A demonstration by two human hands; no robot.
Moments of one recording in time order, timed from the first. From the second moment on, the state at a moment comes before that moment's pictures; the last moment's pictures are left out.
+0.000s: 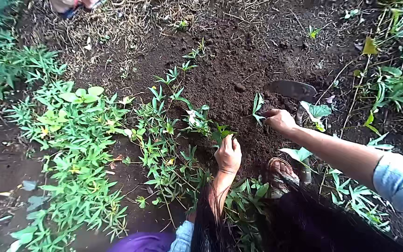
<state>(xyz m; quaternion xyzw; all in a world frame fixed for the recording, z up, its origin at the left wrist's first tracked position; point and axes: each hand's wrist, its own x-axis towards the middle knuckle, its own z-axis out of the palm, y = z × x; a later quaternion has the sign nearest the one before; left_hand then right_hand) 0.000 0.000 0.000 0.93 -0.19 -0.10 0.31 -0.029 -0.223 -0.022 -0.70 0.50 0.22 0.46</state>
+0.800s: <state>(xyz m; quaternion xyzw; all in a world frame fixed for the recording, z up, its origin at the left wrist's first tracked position) 0.083 0.044 -0.031 0.89 0.12 -0.25 0.37 -0.013 -0.181 -0.025 -0.83 0.25 0.26 0.42</state>
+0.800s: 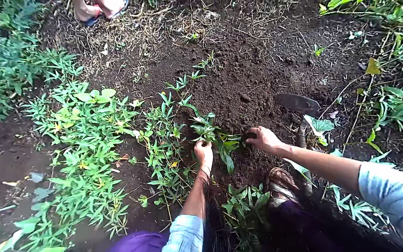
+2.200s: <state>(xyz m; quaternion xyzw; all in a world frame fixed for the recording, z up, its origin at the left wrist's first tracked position) 0.034 0.107 -0.018 0.84 -0.22 -0.34 0.37 0.076 -0.281 -0.134 -0.81 0.37 0.10 0.45</state>
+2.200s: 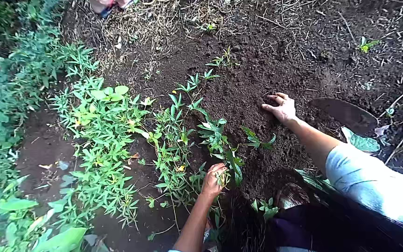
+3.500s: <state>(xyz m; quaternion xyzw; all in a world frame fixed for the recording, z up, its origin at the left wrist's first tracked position) 0.129 0.007 -0.027 0.88 -0.28 -0.37 -0.10 0.131 -0.280 -0.115 -0.82 0.37 0.14 0.42</state>
